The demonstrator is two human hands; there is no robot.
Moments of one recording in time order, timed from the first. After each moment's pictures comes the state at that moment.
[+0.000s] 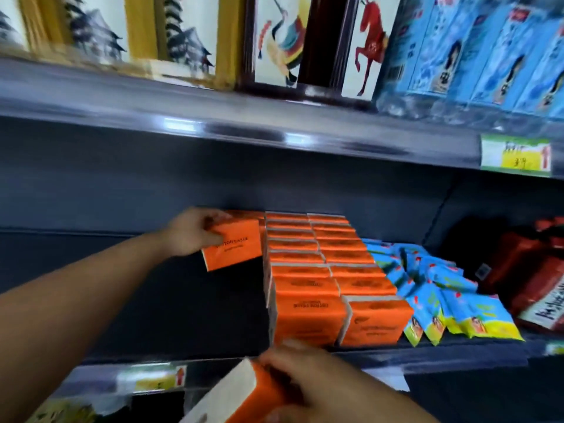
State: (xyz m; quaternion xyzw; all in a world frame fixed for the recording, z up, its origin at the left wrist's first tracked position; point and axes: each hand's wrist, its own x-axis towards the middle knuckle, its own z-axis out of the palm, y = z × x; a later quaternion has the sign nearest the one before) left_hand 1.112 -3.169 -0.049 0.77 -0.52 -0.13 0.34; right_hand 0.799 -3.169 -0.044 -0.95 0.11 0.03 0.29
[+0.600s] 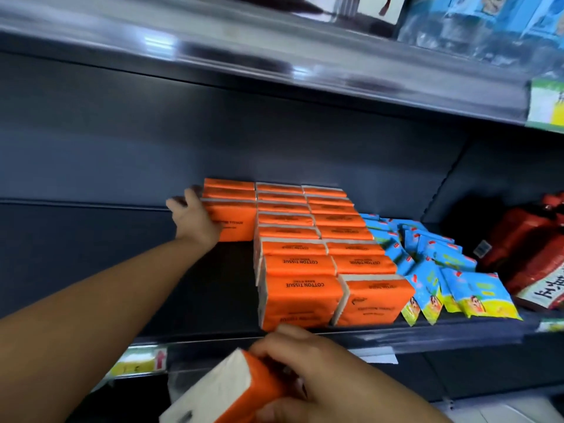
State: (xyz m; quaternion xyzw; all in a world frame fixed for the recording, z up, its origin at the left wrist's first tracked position) left_hand 1.080 -3.222 -0.121 0.84 -0.29 -0.05 0.46; right_hand 0.794 -3.177 -0.050 -0.93 0.14 0.06 0.34
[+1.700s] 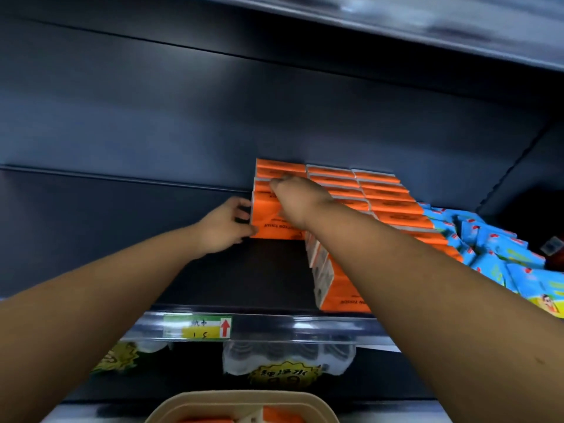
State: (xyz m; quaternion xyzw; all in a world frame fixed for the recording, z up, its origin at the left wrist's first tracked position) left_hand 1.116 -3.150 -0.135 0.75 -0.40 -0.31 0.44; right_hand 1.001 -3.266 -0.063 -0.97 0.22 0.00 -0.08
